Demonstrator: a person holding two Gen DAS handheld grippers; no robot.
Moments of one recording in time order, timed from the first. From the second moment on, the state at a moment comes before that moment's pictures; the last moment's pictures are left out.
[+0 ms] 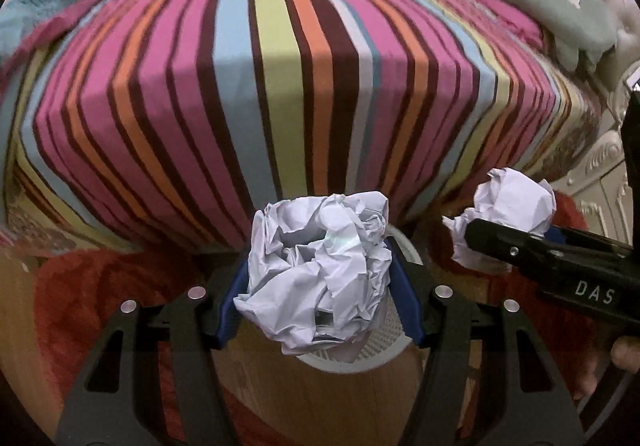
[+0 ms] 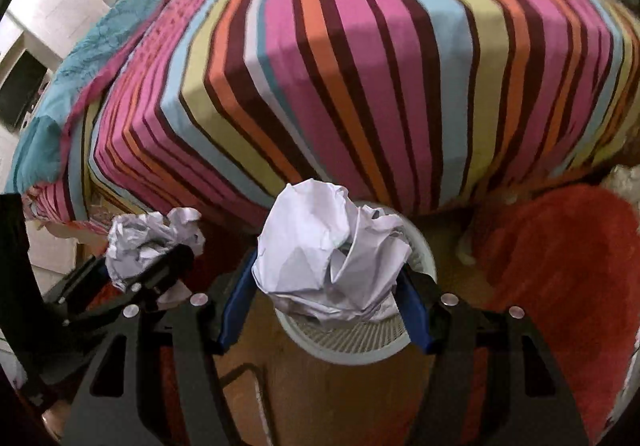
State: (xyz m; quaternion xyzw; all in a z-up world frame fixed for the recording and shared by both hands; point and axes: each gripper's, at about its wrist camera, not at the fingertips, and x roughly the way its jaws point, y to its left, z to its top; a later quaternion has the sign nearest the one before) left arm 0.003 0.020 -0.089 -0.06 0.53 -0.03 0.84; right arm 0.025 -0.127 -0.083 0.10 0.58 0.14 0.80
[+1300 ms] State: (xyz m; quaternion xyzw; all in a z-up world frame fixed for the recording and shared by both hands) left arm 0.046 -0.014 -0.251 -0.05 0.72 -0.04 0.69; right arm 0.063 -0.124 -0.236 0.13 0.75 0.04 0.65
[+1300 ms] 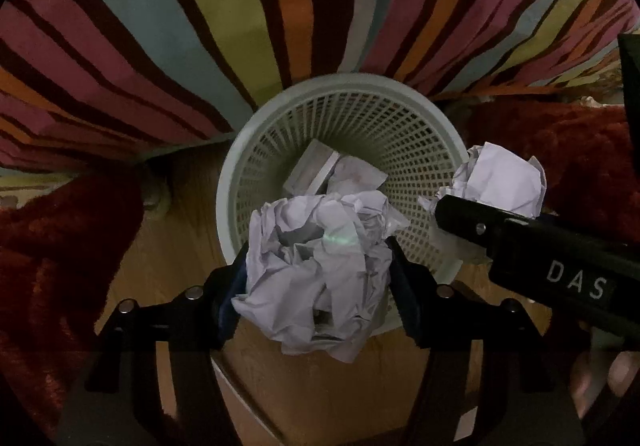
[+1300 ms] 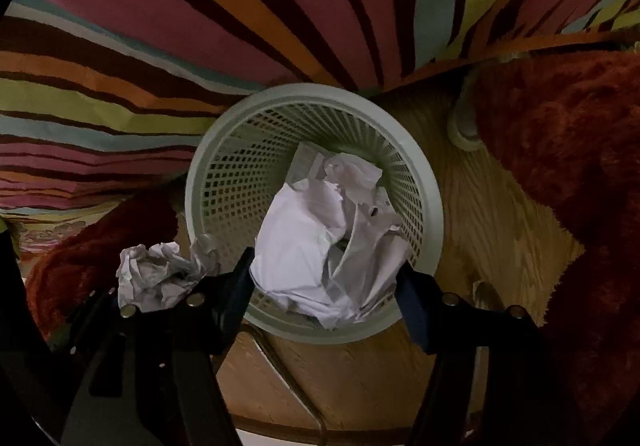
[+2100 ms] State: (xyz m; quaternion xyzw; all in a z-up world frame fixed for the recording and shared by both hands) left arm 0.048 0.011 -0.220 -0.08 0.68 -0.01 0.72; right arm 0.063 -0.119 -0.197 0.10 0.70 0.05 0.71
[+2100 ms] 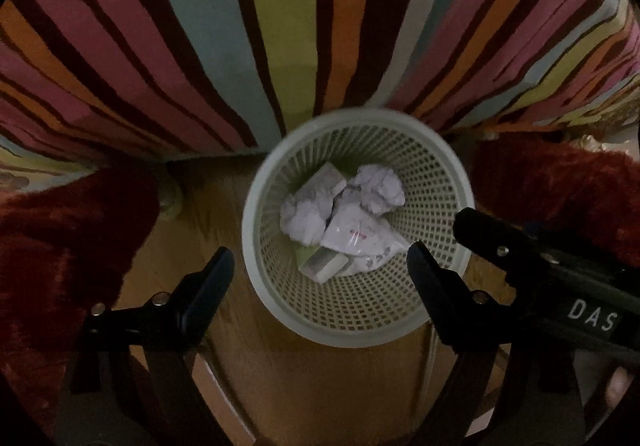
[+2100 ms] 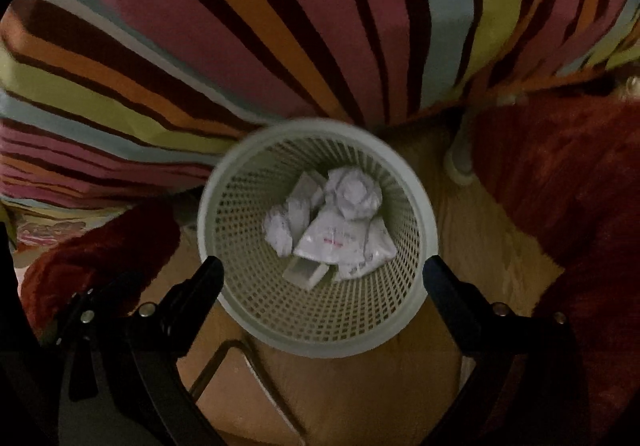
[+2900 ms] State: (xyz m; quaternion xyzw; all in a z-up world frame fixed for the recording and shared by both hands) left arm 0.040 0.040 -0.066 -0.05 0.51 0.04 0.86; right arm 0.051 -0.112 -0.026 0.01 0.48 0.08 0.87
